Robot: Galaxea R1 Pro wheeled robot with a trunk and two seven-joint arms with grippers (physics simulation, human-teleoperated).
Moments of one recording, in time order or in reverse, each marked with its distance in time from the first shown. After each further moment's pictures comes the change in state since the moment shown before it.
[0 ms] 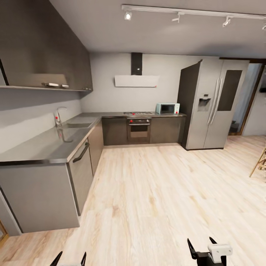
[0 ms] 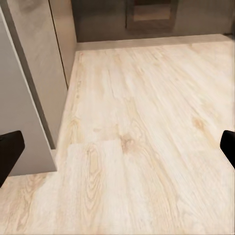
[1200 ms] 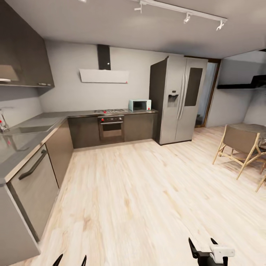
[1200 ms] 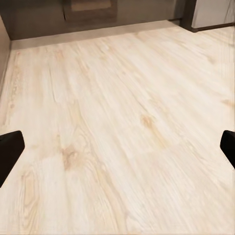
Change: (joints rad) left arm -0.004 0.003 -0.001 0.031 -0.003 0.000 -0.010; right arm -0.001 -0.004 -0.003 0.007 -0.076 0.001 0.002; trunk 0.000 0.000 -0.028
